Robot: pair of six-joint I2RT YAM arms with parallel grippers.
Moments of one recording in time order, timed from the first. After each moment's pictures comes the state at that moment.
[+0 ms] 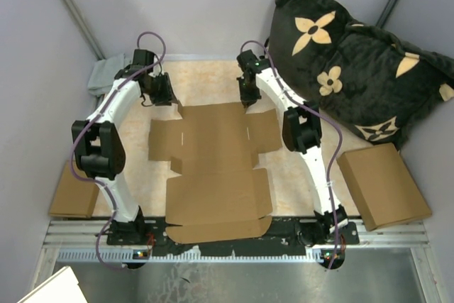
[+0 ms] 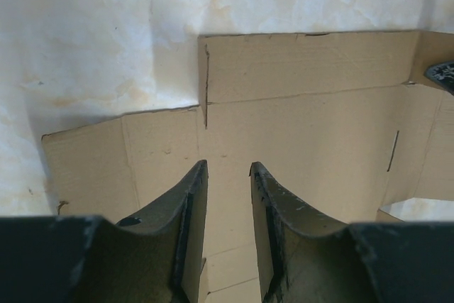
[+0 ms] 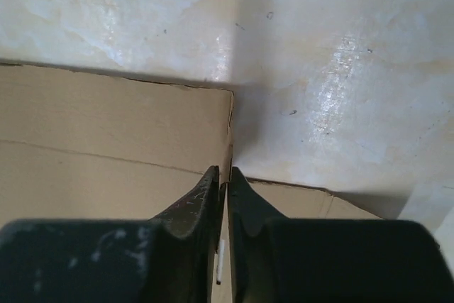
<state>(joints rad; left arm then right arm) -0.12 1.88 1.61 -0.71 0.19 -0.32 0.45 2.51 2.39 -1.04 -0.02 0.31</state>
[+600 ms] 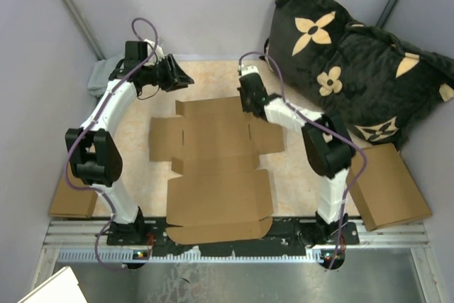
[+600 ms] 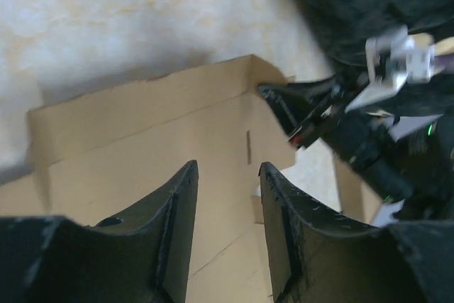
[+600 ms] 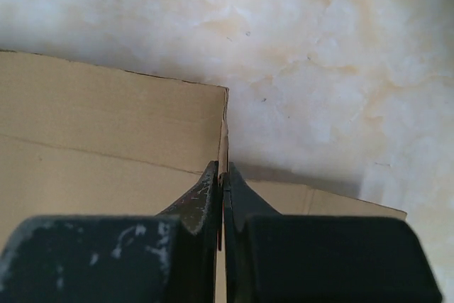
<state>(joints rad) -0.12 1.79 1.61 -0.49 0.57 -0.49 0.53 2.04 1.55 -0.30 0.23 0.22</state>
